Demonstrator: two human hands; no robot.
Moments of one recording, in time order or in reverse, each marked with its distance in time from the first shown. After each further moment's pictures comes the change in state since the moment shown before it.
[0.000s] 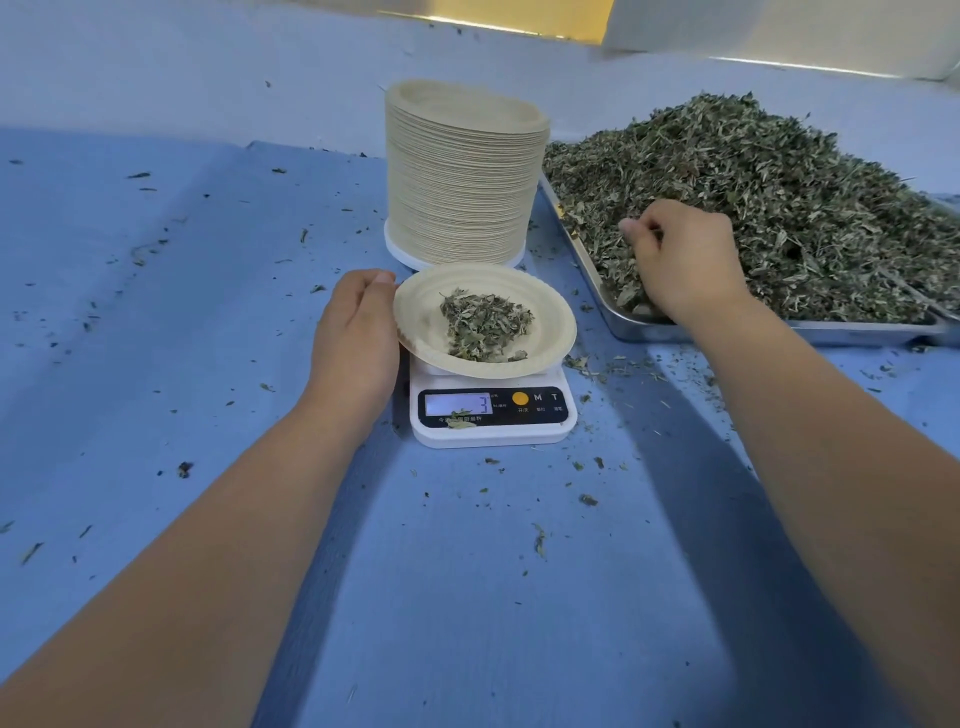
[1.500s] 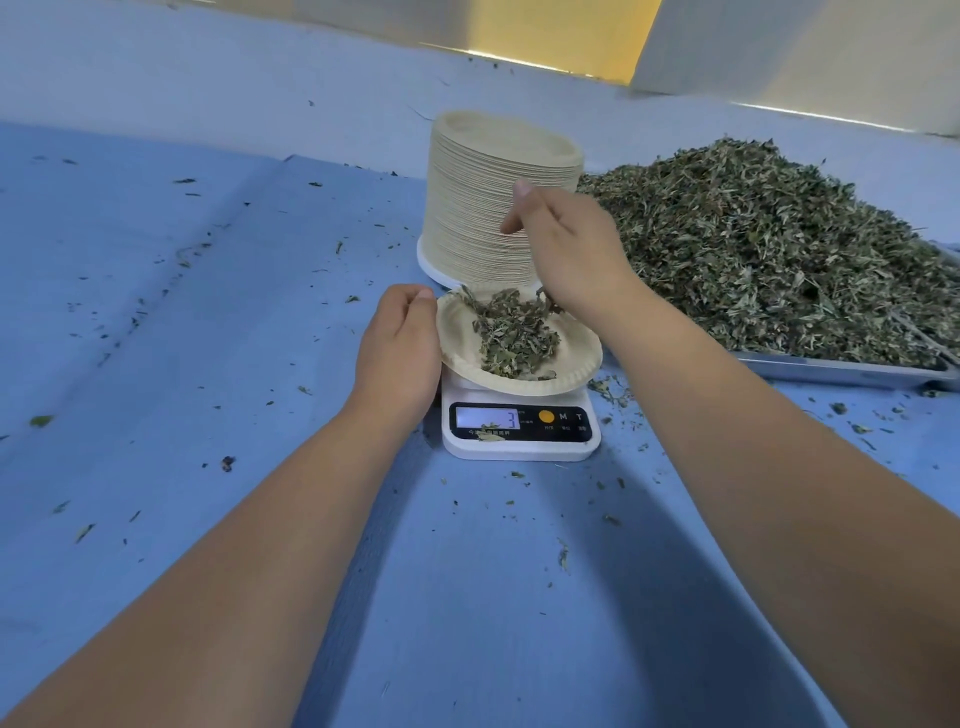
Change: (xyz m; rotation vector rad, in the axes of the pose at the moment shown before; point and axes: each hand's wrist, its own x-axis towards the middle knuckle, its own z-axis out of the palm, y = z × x) left_hand -0.003 0.000 0.002 0.022 -0.004 0.015; right_hand -0.010 -0.146 0.007 0.447 -0.178 -0.064
